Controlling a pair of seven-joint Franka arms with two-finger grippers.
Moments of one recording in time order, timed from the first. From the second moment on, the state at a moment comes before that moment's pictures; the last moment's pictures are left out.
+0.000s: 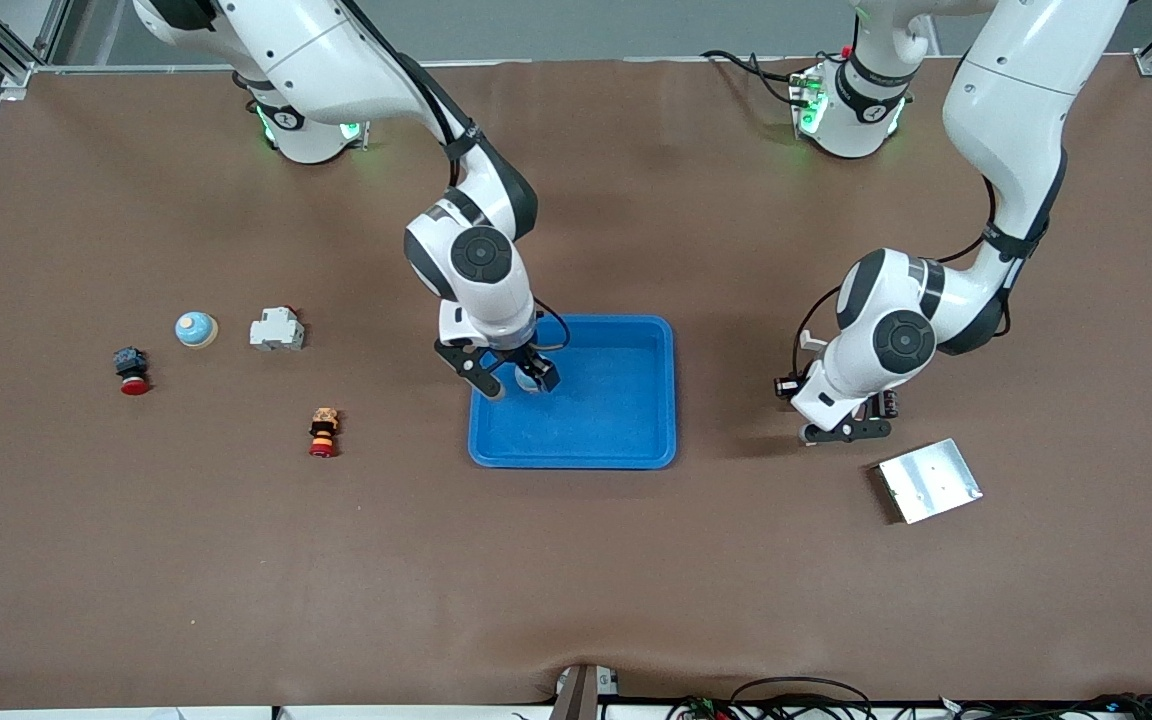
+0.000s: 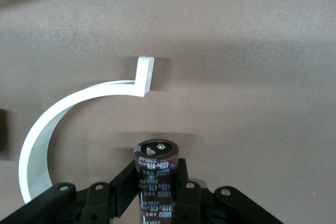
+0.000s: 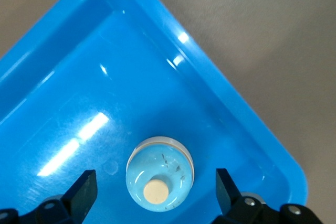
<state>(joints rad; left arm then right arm) -0.03 0.53 -0.25 -2.00 0.11 2.40 -0.41 0.64 0.62 0.07 -1.75 -0.08 2.44 1.48</state>
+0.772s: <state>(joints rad) -0.03 0.53 -0.25 -1.99 0.11 2.40 -0.41 0.65 0.66 0.07 -1.74 -0.08 2.47 1.48</state>
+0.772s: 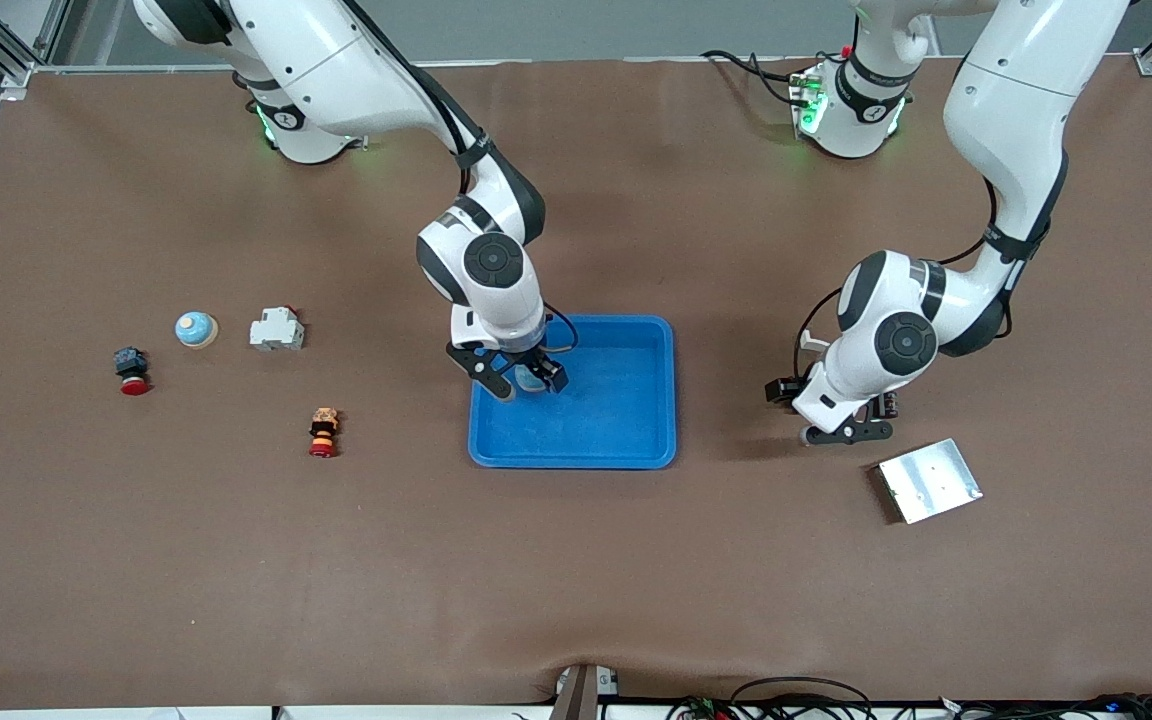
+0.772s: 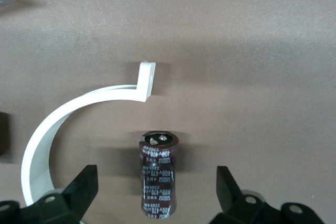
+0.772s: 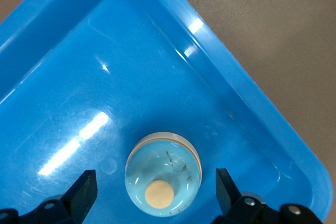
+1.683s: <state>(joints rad) 0.12 0.30 -0.25 -1.95 0.12 2.20 -0.29 0.65 0.67 0.06 -1.74 -0.09 2.47 1.49</state>
